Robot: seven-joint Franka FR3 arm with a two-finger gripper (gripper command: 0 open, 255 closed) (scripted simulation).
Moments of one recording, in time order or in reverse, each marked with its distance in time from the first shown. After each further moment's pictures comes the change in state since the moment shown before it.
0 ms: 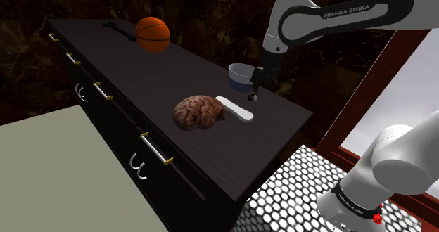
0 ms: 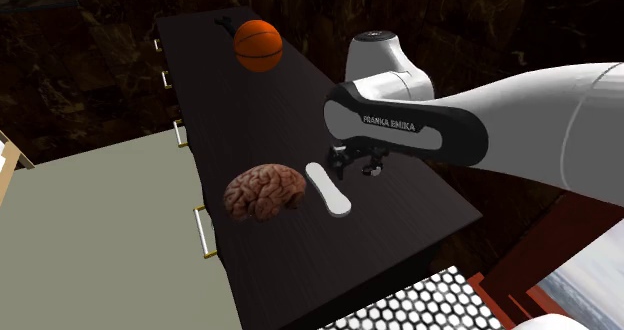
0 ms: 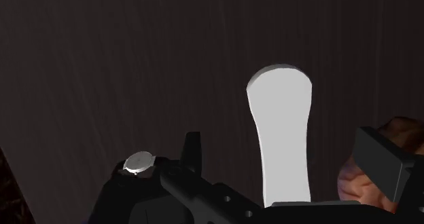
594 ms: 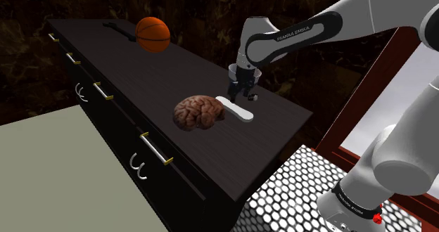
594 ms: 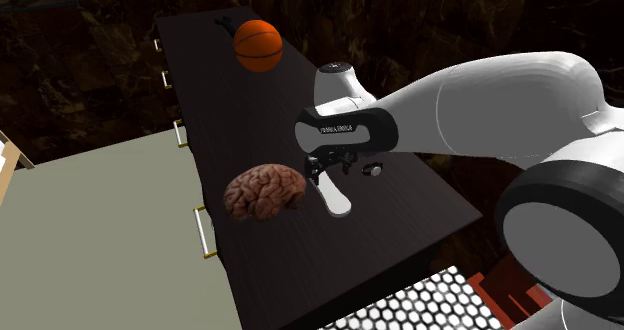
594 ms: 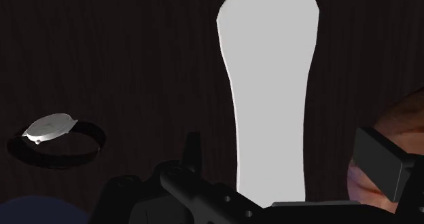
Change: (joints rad) arm 0.024 0.329 0.023 0.131 0.001 0.186 -0.012
